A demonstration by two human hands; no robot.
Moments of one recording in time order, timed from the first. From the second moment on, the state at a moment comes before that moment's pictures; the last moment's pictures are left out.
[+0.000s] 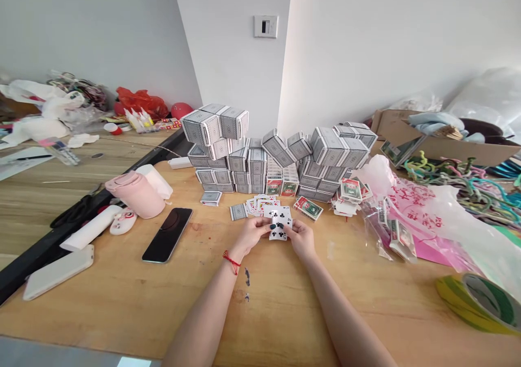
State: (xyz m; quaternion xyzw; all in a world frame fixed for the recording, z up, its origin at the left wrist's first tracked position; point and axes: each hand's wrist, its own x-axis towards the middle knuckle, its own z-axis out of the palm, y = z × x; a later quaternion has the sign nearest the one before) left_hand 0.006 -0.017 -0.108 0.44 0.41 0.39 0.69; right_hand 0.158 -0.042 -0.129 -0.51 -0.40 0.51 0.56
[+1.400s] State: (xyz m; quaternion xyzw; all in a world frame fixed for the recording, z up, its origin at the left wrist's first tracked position) left_hand 0.022 -0.029 -0.118 0.65 0.54 0.44 0.30; right_hand 0.148 -0.044 -0.128 -0.45 -0.35 0.61 0.56
